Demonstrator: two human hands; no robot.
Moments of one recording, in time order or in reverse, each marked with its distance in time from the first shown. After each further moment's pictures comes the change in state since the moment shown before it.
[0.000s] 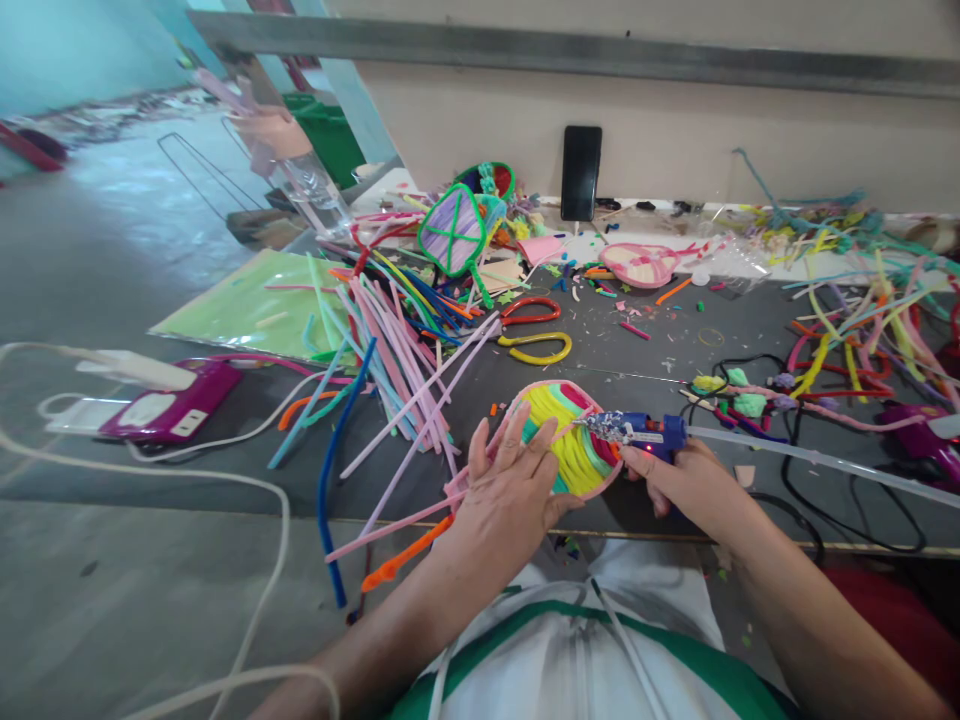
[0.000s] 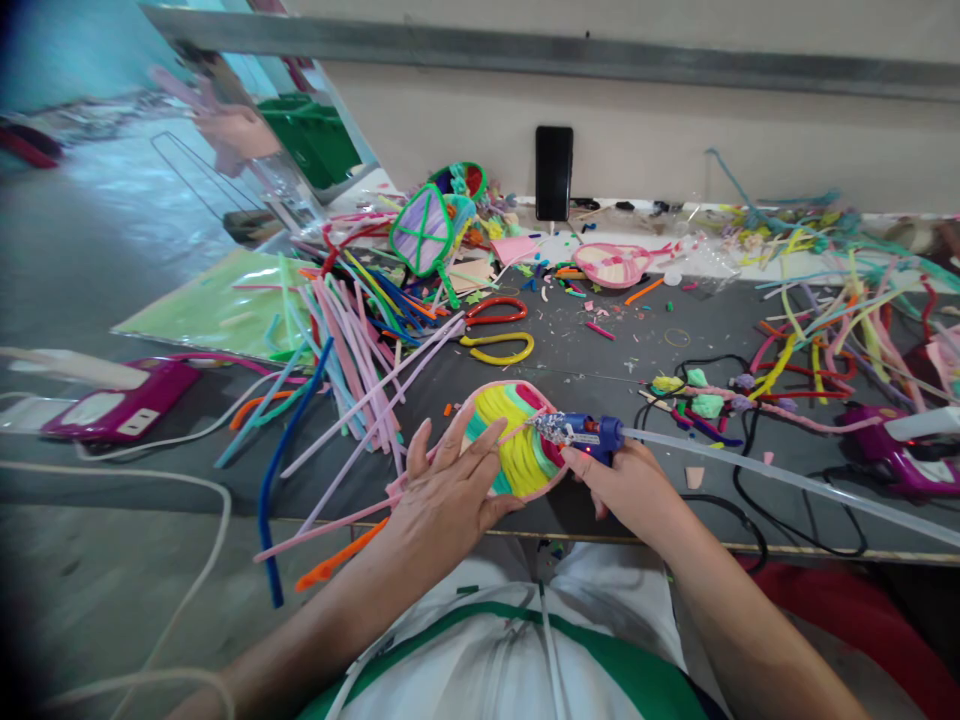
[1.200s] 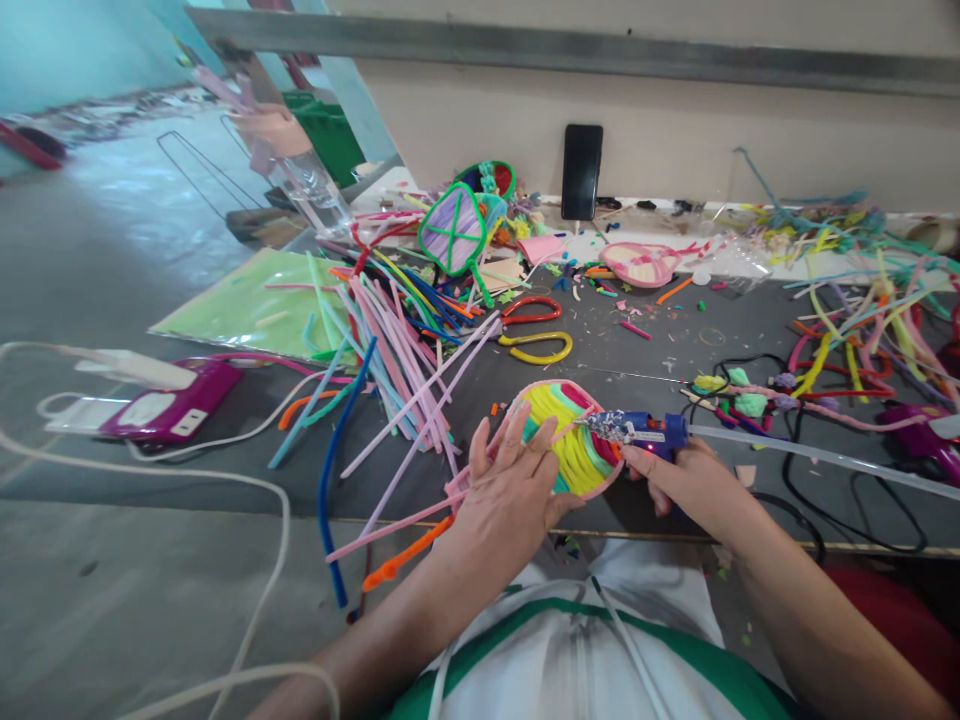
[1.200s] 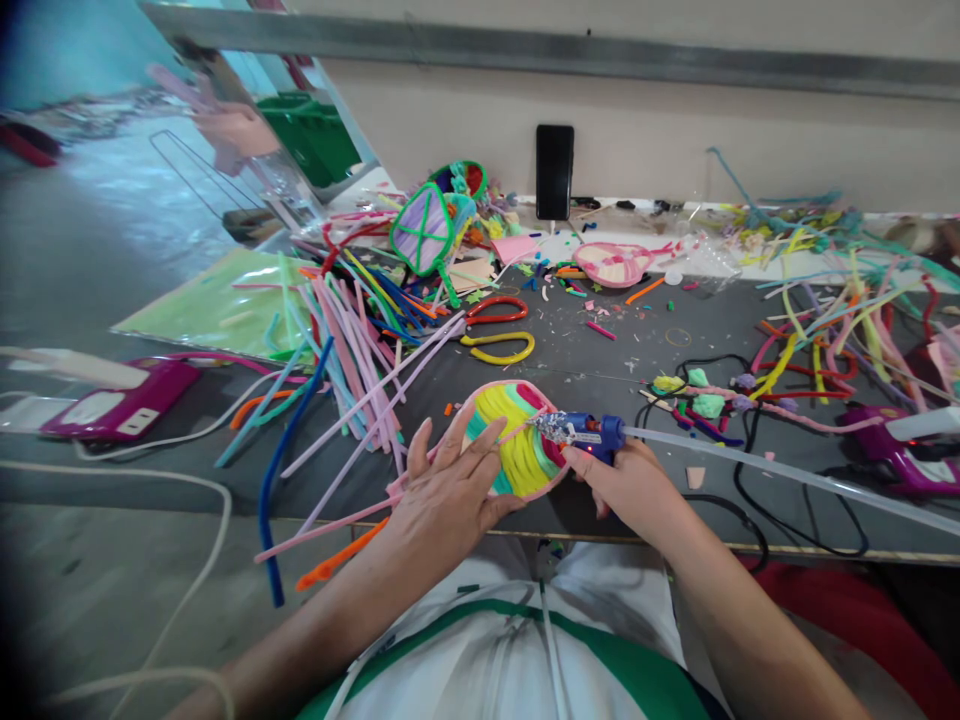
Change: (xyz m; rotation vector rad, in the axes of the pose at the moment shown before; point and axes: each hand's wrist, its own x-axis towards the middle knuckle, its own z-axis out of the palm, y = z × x) left_hand 0.001 0.001 -0.002 -0.005 -0.015 -0.019; right_hand 0.000 0.001 0.001 0.055 -0.011 0.042
